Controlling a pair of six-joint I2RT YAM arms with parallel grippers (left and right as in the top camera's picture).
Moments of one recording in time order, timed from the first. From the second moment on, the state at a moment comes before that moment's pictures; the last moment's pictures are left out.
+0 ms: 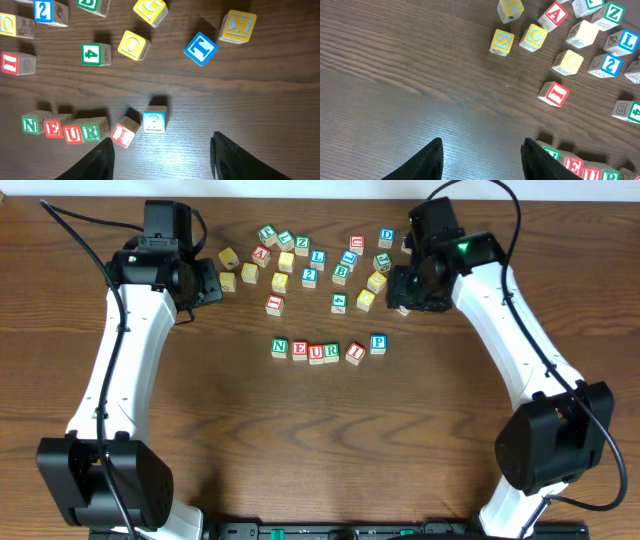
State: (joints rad) left arm -0.04 1.71 1.57 -0.96 -0.06 -0.29; right arm 0.29 1.91 1.74 -1.05 -0.08 0.35
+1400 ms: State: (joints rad) left arm -0.04 2.20 2.03 -1.04 -0.03 -0.08; right arm 0.27 1.91 1.74 -1.07 -0.15 0.33
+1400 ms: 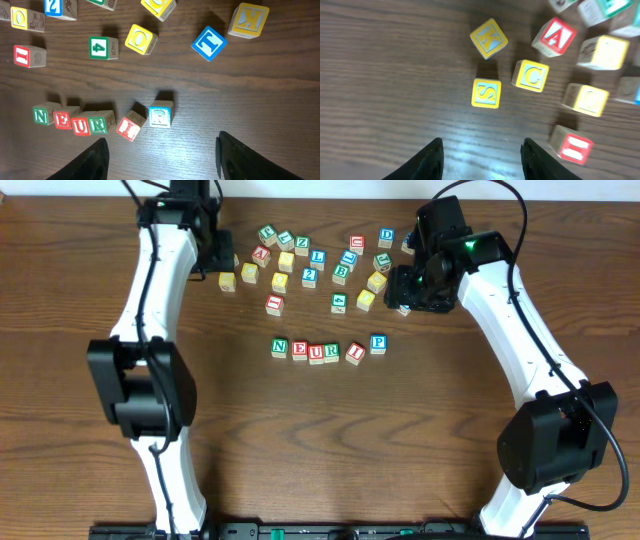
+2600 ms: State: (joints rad) left arm -0.04 2.41 2.03 -0.96 -0.02 -0.20; right arm 0.27 1.91 1.74 -1.07 -0.14 0.32
